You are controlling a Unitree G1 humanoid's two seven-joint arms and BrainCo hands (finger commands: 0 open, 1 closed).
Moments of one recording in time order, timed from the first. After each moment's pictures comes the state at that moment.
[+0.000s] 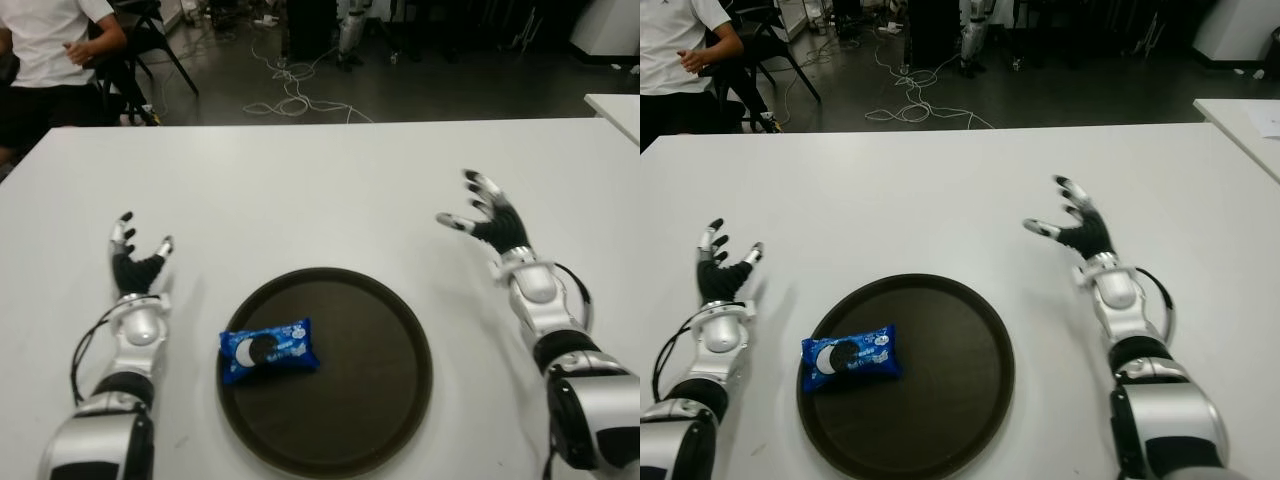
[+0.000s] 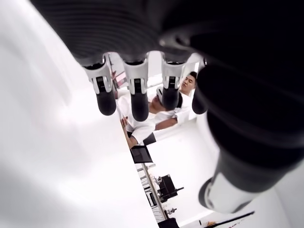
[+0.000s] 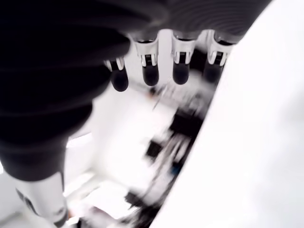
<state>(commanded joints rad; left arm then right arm) -0.55 0.28 0.17 1.24 0.10 -0.59 0.43 -0.66 -0.28 0.00 1.28 -0.16 -0.65 -0.16</state>
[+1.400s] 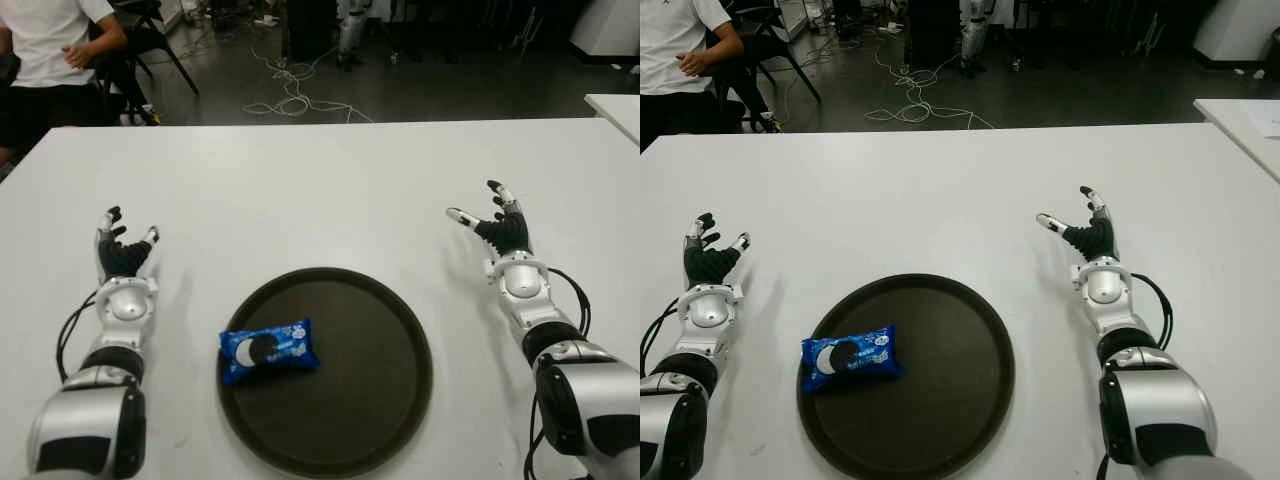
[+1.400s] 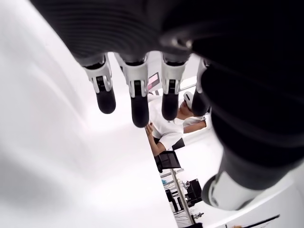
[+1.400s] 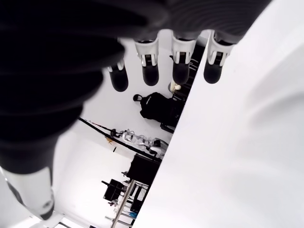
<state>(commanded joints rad) -0.60 0.30 0.14 1.27 0.12 -0.43 0.43 -0.71 -0.24 -0.06 1.31 -0.15 -0.46 -0.23</state>
